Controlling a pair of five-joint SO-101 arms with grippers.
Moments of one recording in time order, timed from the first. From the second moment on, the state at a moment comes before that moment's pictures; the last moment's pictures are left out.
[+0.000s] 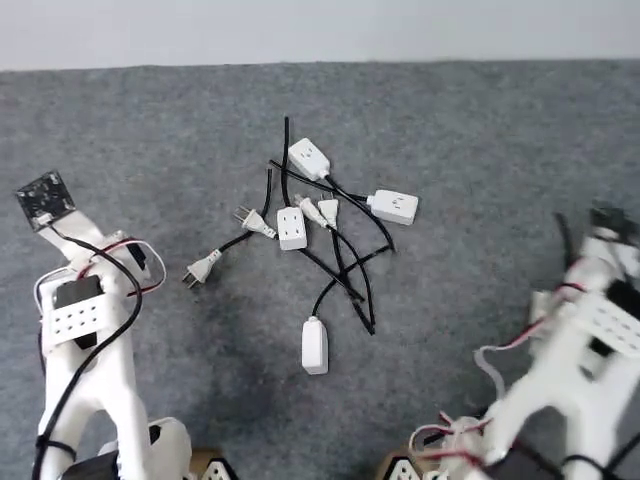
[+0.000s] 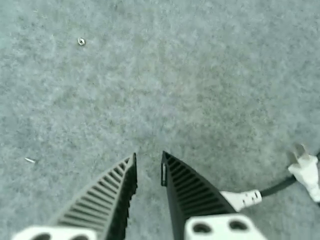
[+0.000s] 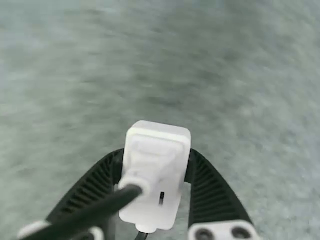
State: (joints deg) left arm -23.4 -26.6 54.5 39.3 18.3; right arm 40.9 -21.4 40.2 65.3 22.4
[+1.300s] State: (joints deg) left arm 38.3 -52.8 65.3 60.2 11.0; right arm 34.1 -35.3 65.9 61.5 18.1
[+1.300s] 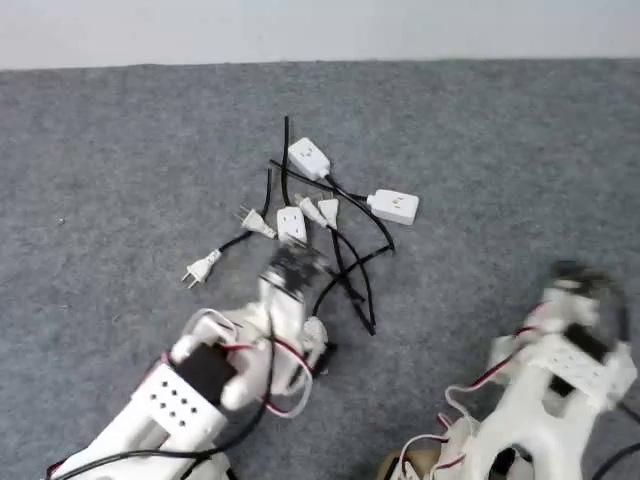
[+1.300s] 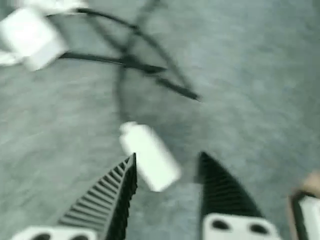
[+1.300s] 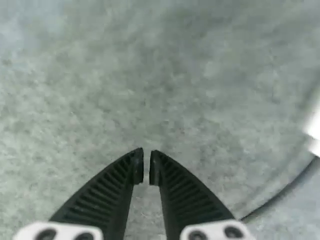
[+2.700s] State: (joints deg) left arm 36.1 -28.5 63.9 44.9 15.2; right arm 32.5 -36.0 68.4 58.7 18.1
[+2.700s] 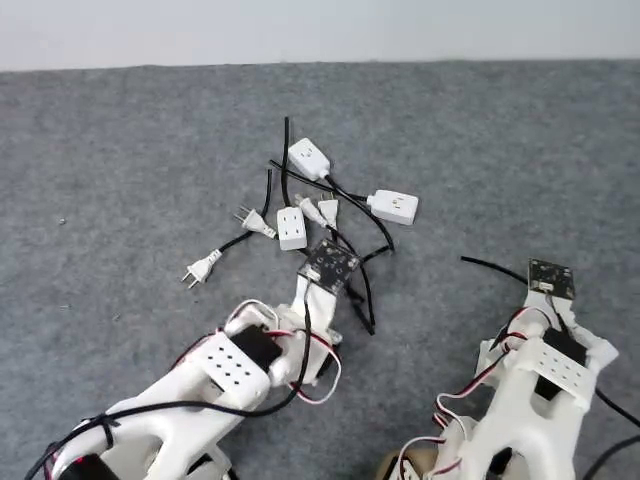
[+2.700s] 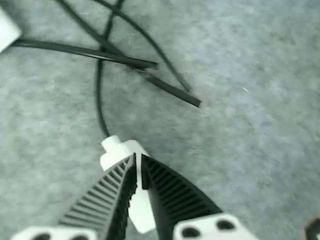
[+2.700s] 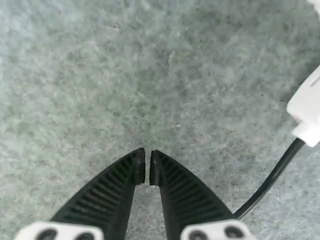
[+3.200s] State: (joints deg) left arm 25.8 -27.7 64.1 49.5 15.2; right arm 32.5 -36.0 68.4 58.5 18.9
